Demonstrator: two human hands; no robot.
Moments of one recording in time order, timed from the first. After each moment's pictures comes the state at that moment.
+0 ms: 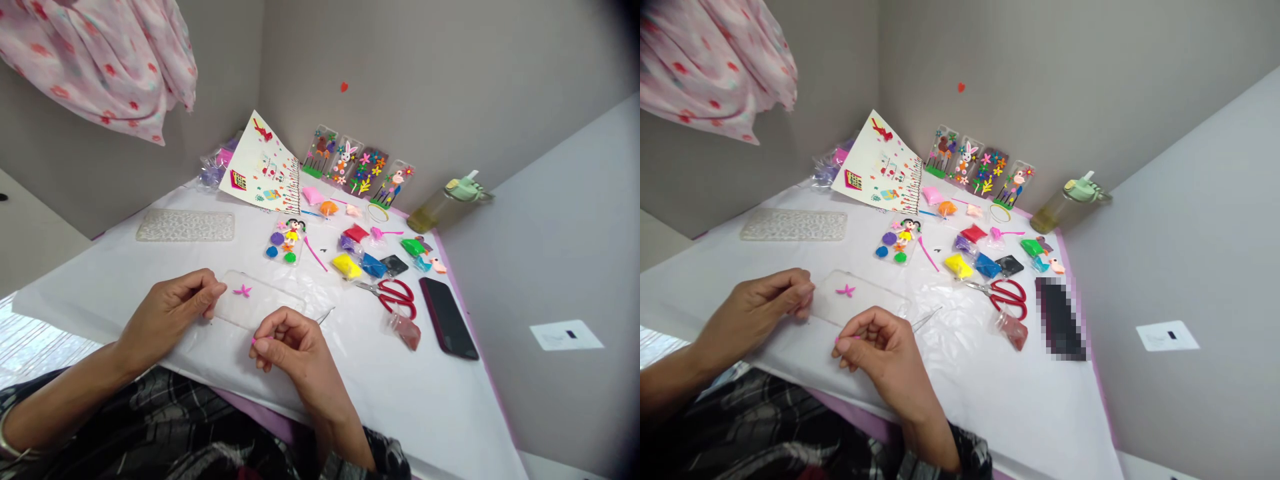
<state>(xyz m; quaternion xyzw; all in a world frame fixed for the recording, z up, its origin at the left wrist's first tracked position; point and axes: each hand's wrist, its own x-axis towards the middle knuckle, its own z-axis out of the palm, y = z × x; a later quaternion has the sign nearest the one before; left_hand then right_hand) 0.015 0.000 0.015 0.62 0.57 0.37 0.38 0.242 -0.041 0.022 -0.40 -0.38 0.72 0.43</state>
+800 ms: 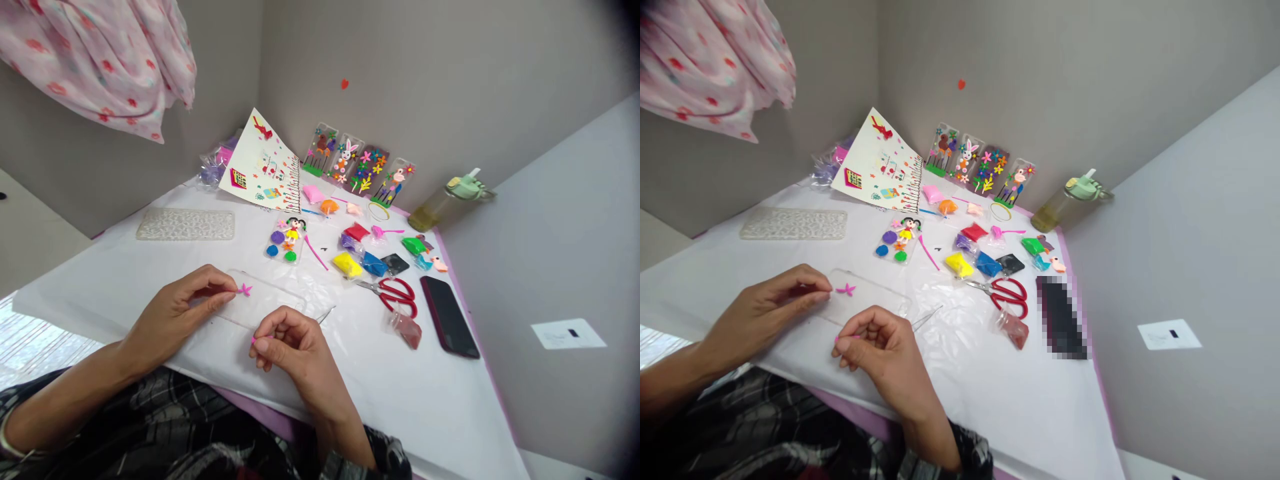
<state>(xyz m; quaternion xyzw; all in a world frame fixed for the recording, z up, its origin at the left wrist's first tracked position) 0.014 0.006 0.003 0.67 0.50 0.40 0.38 0.242 -0.041 0.023 -0.40 -0.39 0.72 0.42</state>
